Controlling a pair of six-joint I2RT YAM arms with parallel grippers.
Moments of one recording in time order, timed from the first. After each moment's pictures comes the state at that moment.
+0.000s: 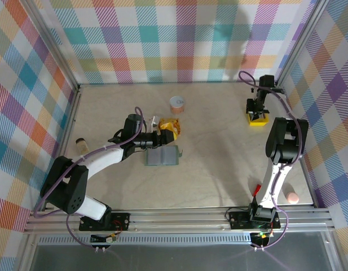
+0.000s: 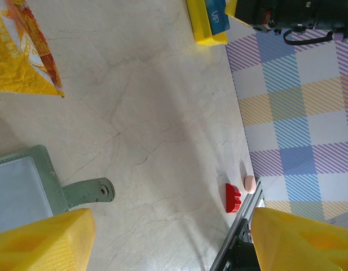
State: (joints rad) left arm -0.46 1.47 0.80 0.10 0.67 -0.73; right arm -0.11 2.03 1.68 -0.74 -0.01 -0.08
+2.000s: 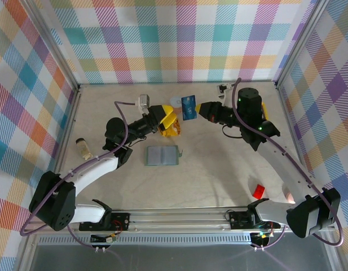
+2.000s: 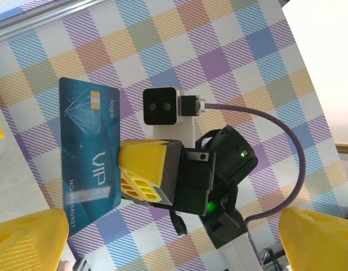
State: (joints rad) left arm -0.52 1.31 0.75 0.92 0.65 -1.43; right arm 0.40 1.22 1.15 -0.23 -0.64 0.72
